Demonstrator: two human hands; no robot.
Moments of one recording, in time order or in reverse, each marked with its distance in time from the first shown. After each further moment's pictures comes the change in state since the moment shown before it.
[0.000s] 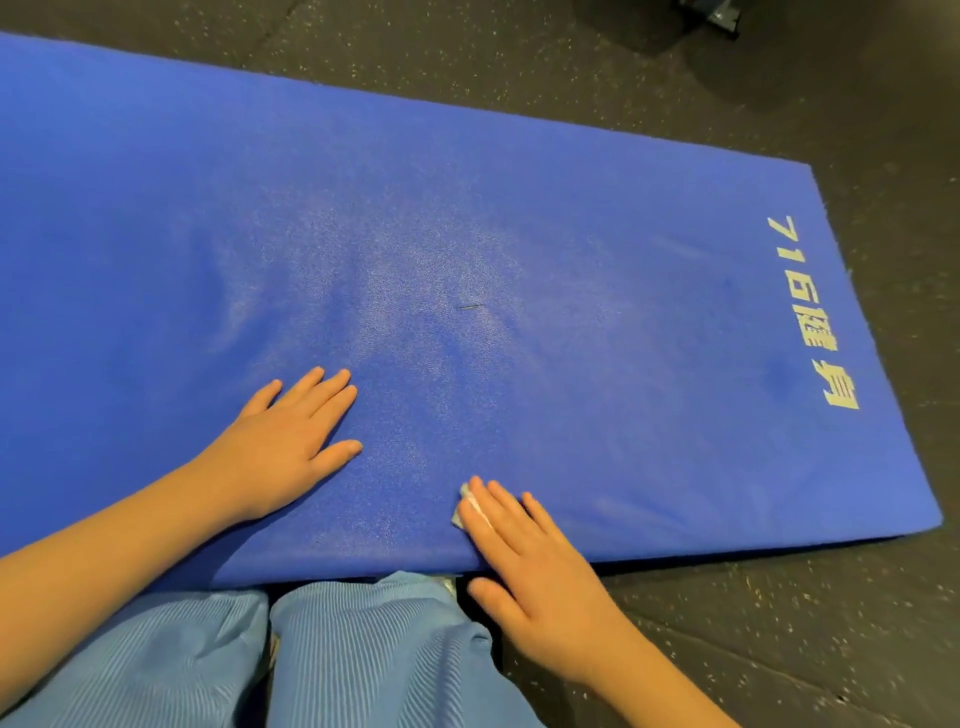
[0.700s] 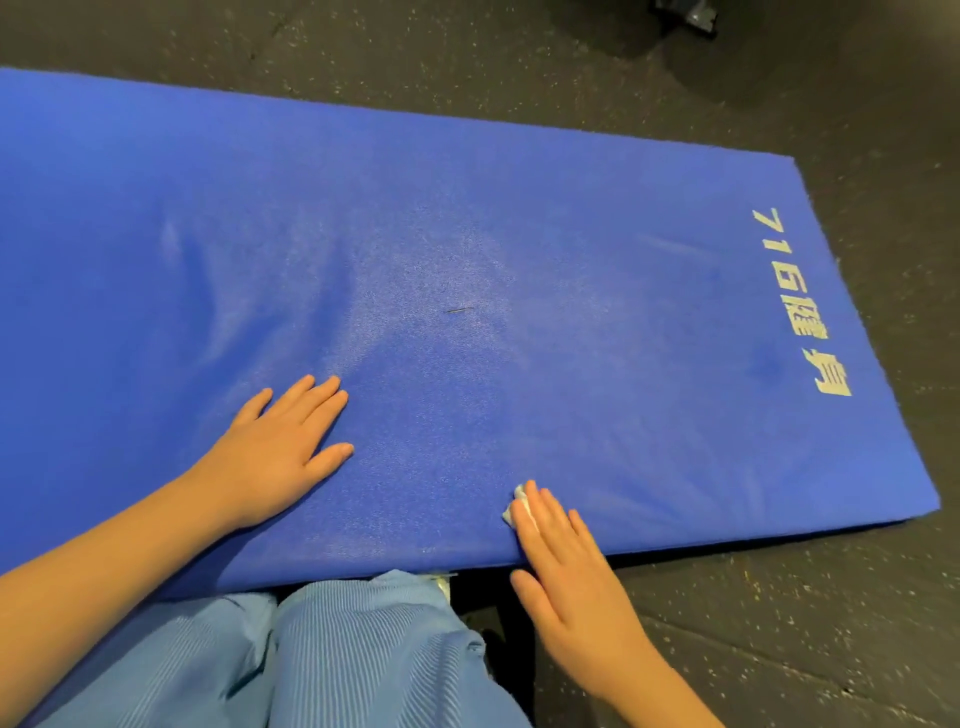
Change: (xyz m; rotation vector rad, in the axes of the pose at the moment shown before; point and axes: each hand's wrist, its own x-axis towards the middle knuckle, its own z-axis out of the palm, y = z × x) left_hand 0.004 0.003 0.007 -0.004 0.048 -0.031; right_hand -0.034 0.021 0.013 0.015 0.120 0.211
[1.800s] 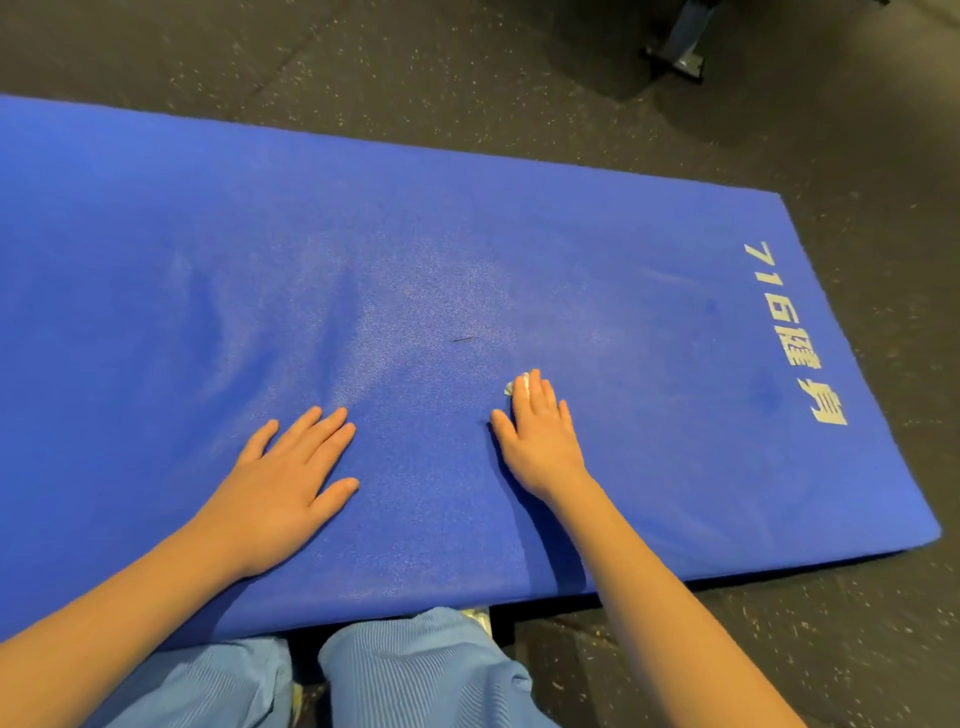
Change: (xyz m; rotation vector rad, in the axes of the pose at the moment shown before) left_hand -0.002 0.008 0.008 -0.085 0.103 0.038; right_hand 0.165 0.027 -0.034 0.019 0.032 0.319
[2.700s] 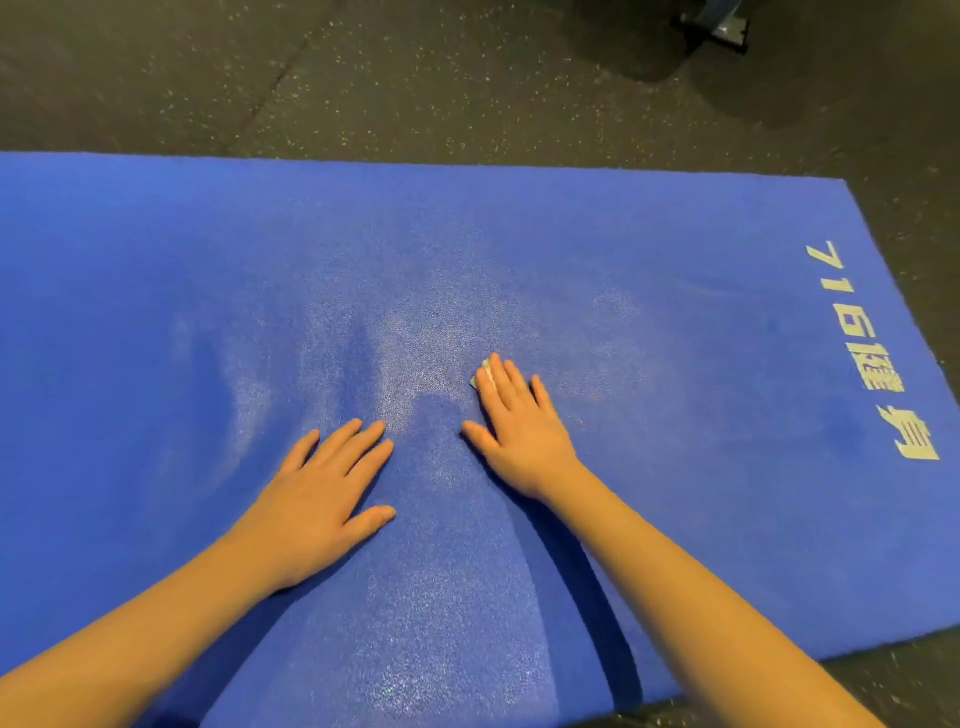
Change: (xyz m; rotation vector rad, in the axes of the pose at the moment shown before) left_hand 0.067 -0.033 -0.022 0.196 -0.021 0.135; right_hand 0.081 -0.035 -0.002 -0.182 -0.016 -0.277
